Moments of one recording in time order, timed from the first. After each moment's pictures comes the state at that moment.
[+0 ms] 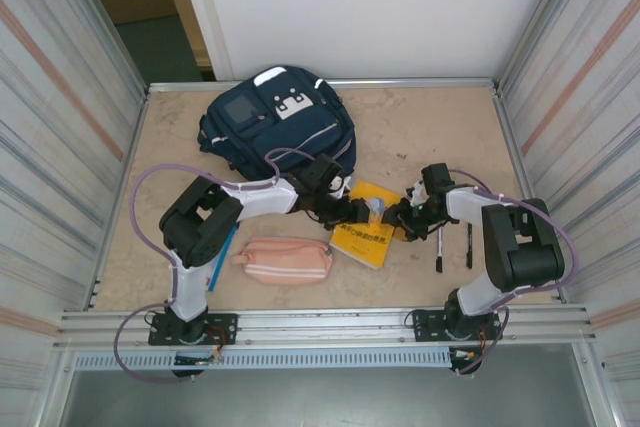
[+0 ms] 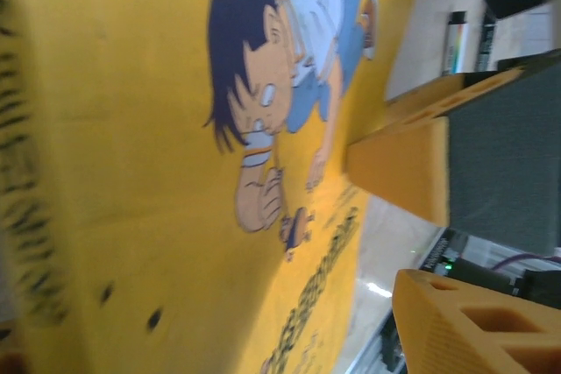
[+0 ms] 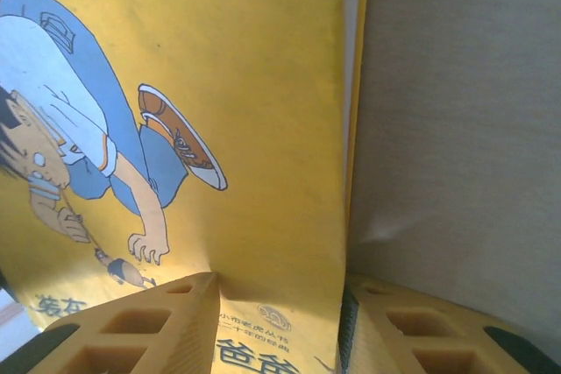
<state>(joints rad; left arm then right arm) -0.79 1.95 1.19 -0.19 0.64 -0.76 0.16 1.57 0.67 -0.44 -0.66 0.60</state>
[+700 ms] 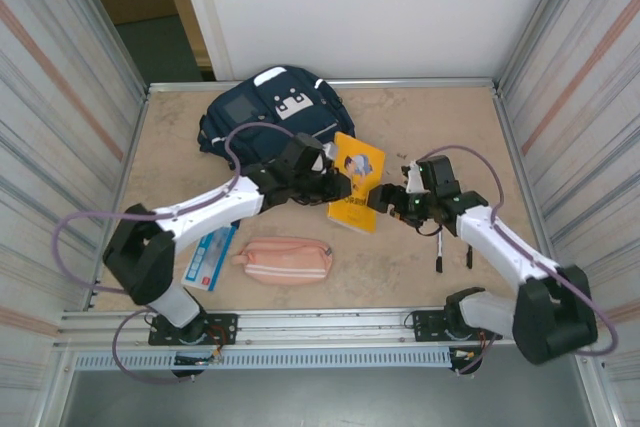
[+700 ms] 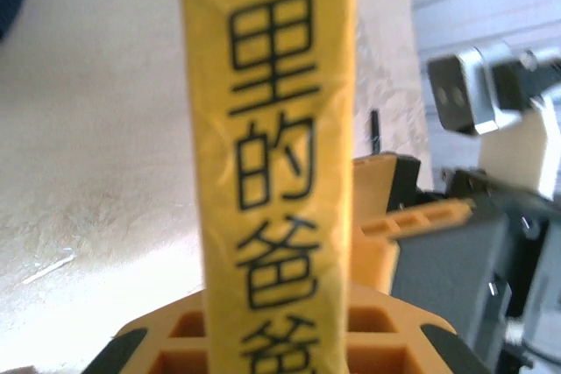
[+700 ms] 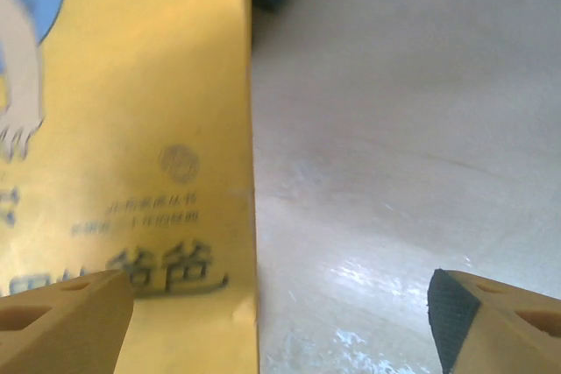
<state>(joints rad) -0.79 1.57 1.17 -0.29 0.34 -0.84 0.35 1.13 0.70 -0.43 -0.45 0.62</state>
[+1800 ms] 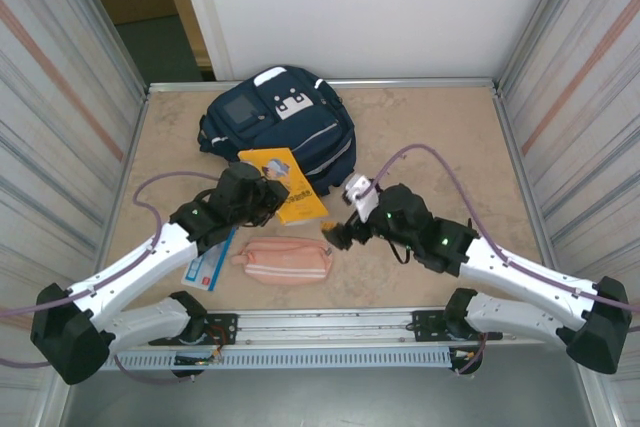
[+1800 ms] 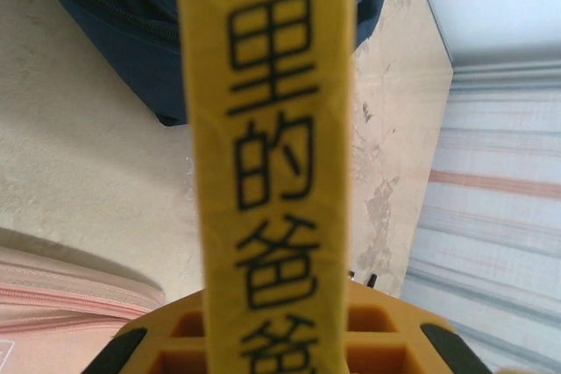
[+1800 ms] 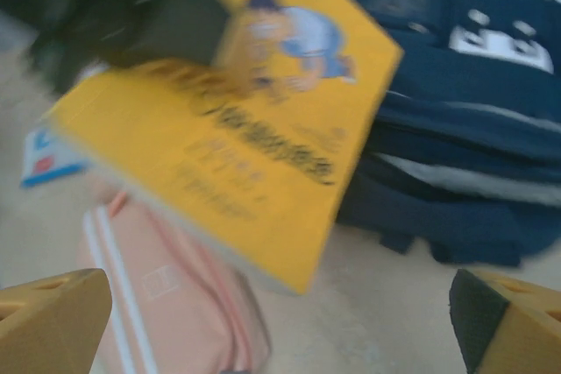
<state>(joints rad) -0.69 1.06 0.79 -0.36 0.00 -1.29 0.94 0.96 0.75 -0.23 0.09 0.13</state>
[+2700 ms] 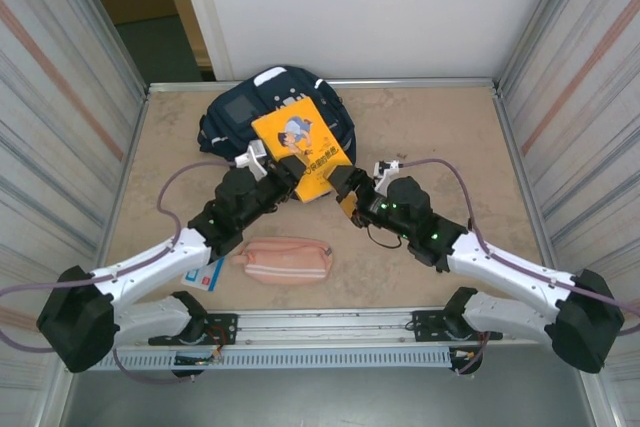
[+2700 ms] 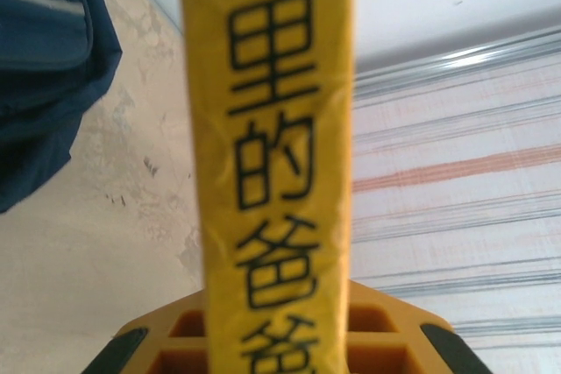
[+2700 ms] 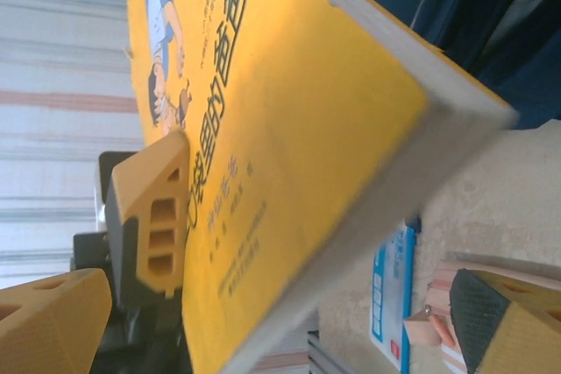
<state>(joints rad) -0.75 1.14 0.64 0.39 -0.02 -1.29 0.85 1.05 0.62 0.22 -0.05 1.43</state>
